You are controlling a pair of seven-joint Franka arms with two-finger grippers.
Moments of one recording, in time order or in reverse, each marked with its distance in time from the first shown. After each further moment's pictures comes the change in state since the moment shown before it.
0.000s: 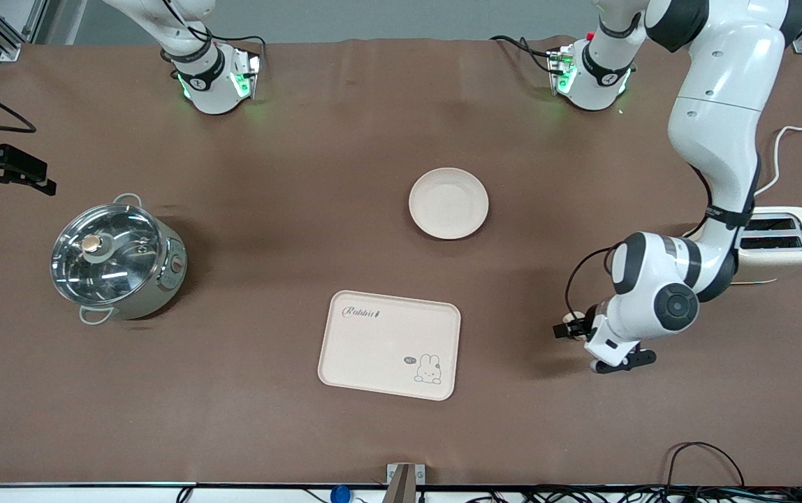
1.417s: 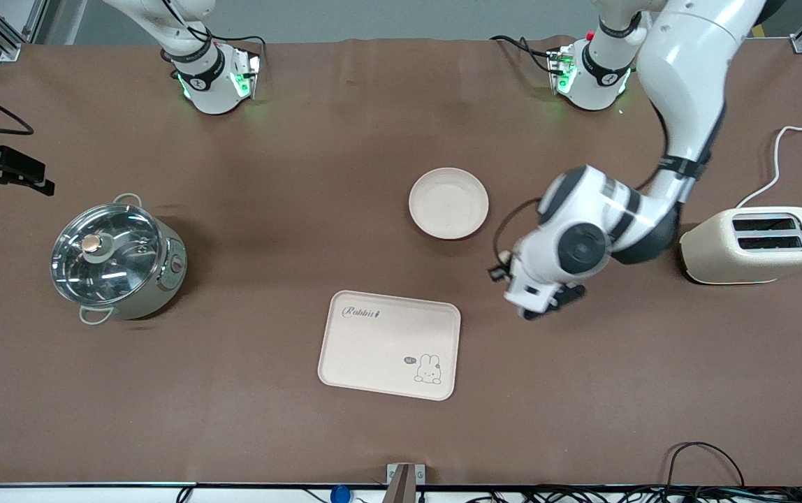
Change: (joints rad) left arm -0.046 -0.185 -0.335 -0.030 0.050 -0.328 -0.640; right arm -0.009 0.014 -0.008 -0.001 0.000 -0.021 -0.002
